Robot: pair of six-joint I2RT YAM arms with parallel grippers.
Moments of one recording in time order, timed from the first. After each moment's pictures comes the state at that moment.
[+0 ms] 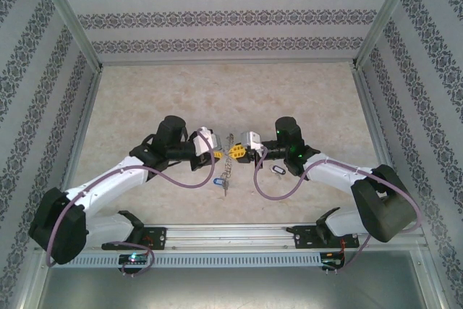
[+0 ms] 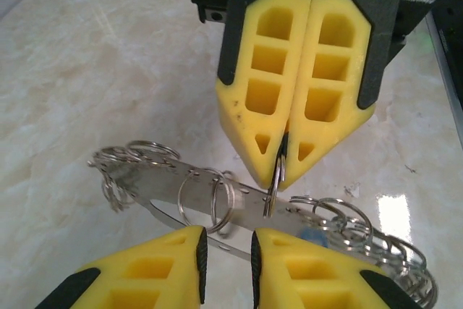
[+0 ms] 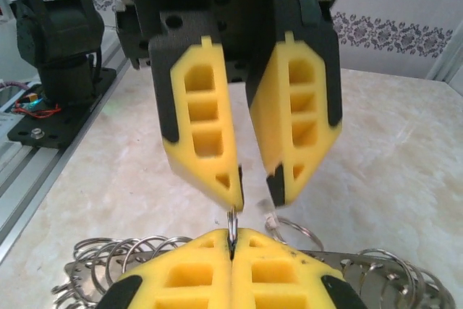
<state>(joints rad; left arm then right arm) -0.55 1.18 0.71 -0.11 0.59 0.50 0.54 1.36 0.57 0.42 -0.97 -0.45</state>
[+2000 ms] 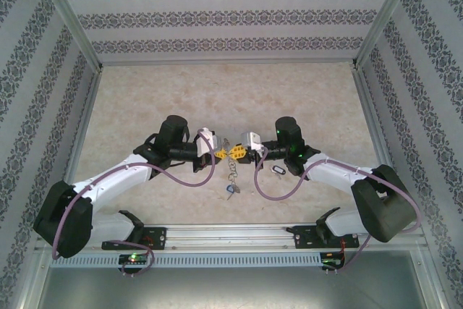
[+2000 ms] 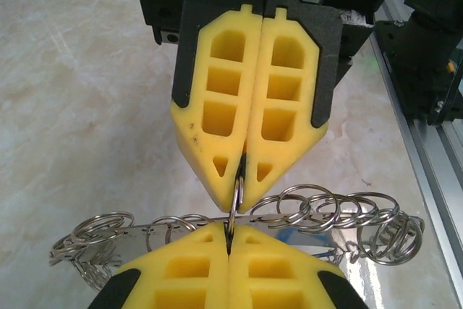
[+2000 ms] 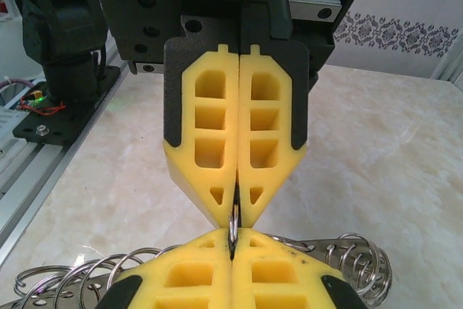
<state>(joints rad) -0.54 1.25 0.70 -0.05 0.74 0.49 0.54 1.36 0.57 0.40 -0.98 -0.48</state>
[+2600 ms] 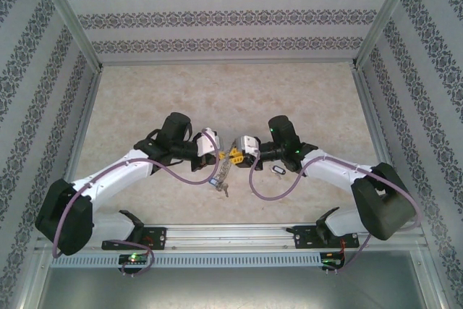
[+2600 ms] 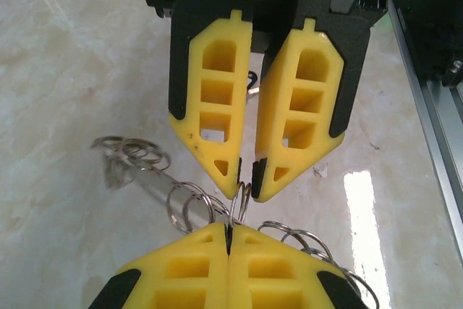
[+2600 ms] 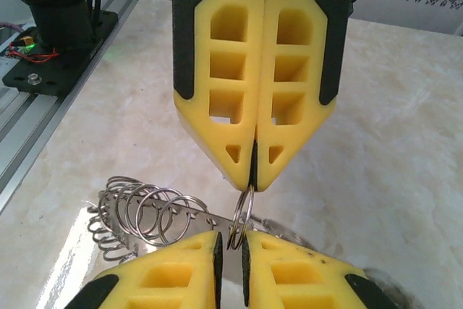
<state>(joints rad) -0.54 1.28 0.78 -0.24 0.67 0.59 0.56 1.38 0.64 0.15 -0.90 -0.64</state>
